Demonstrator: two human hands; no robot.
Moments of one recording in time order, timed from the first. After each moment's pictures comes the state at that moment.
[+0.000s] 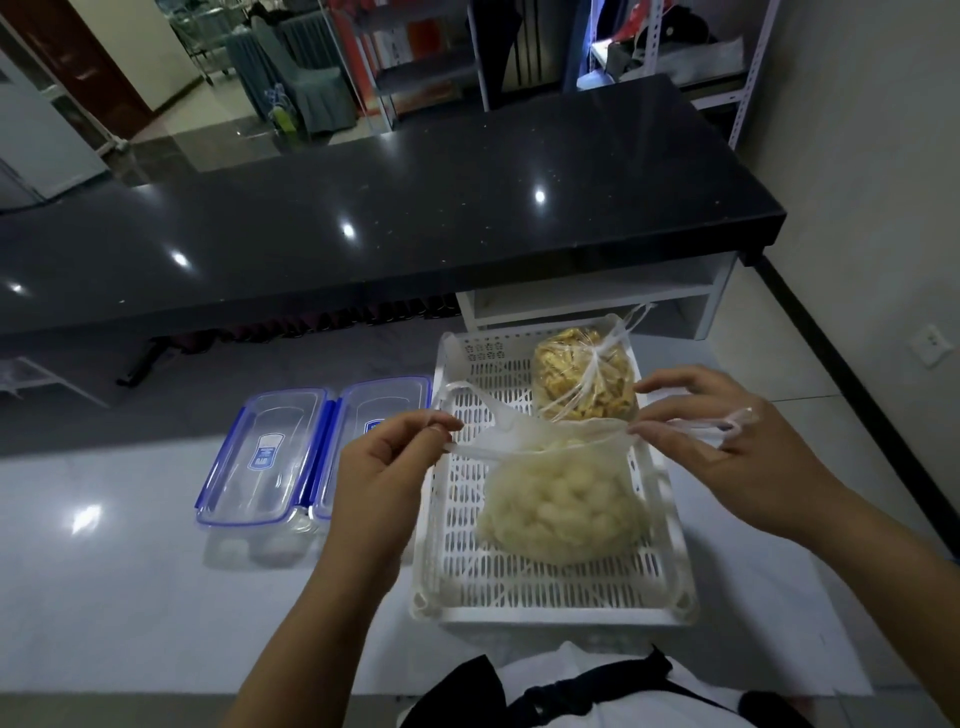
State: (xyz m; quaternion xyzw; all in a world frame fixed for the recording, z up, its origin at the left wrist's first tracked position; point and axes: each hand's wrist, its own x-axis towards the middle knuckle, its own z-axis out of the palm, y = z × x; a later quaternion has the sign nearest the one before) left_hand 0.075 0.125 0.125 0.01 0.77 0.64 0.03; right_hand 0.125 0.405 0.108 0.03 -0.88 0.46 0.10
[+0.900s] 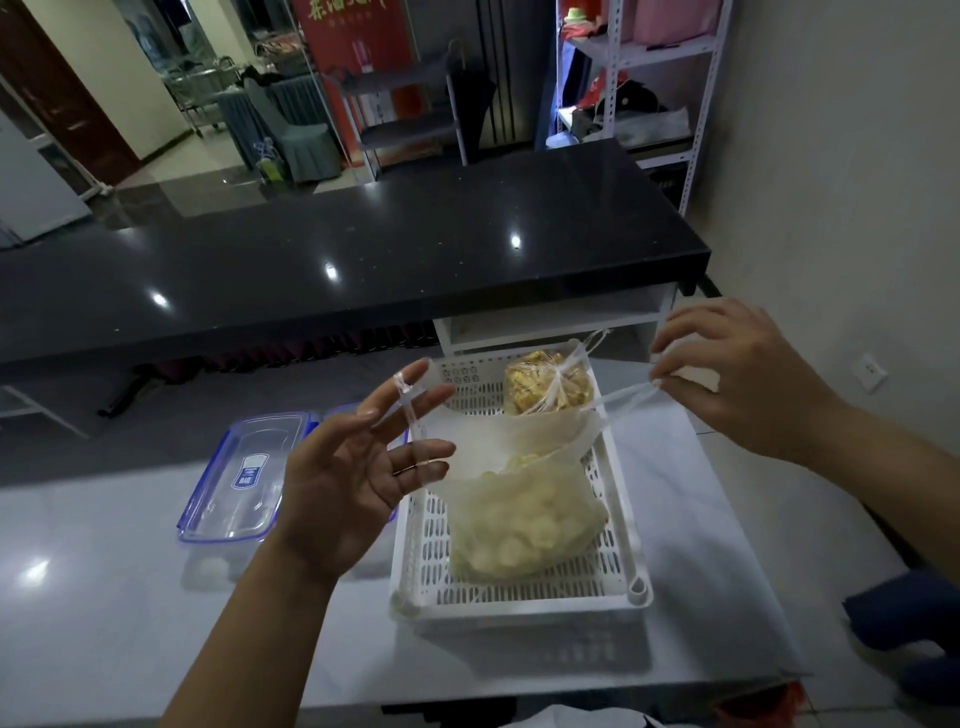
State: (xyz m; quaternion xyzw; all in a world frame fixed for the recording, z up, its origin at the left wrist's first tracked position) left_hand 0.075 0.106 0.155 0.14 0.52 0.80 0.28; right_hand 0.128 0.453 0.154 0.13 -0.95 0.17 0.22
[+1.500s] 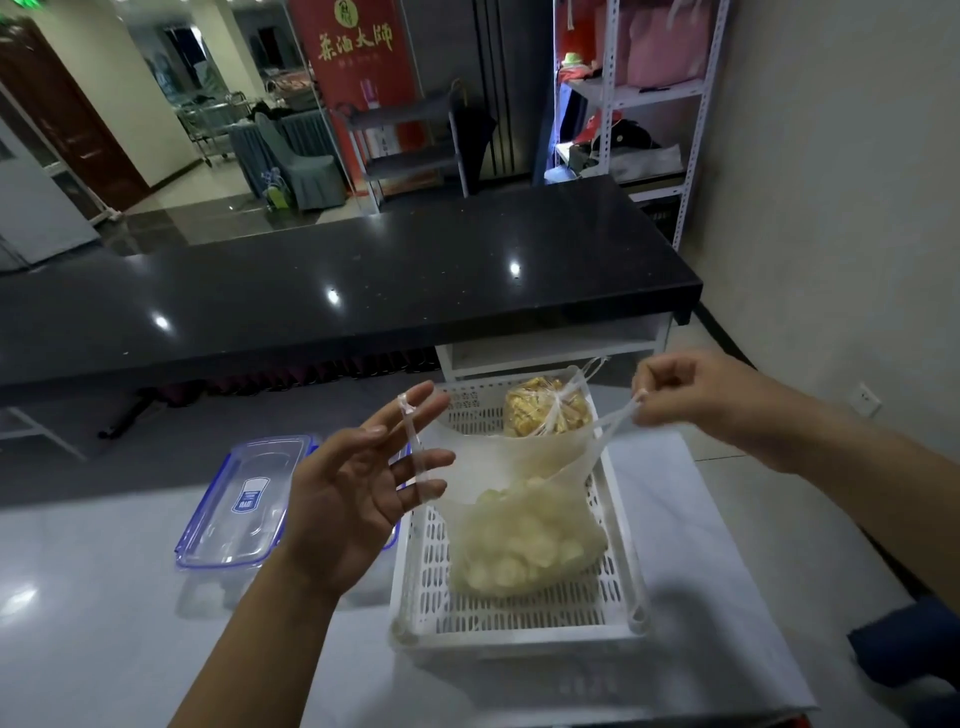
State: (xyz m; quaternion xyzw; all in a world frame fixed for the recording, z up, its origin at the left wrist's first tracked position) left_hand 0.072 0.106 0.155 0.13 0.52 0.80 0.26; right_hand 0.118 0.439 0.178 0.01 -0.84 0.53 -0.05
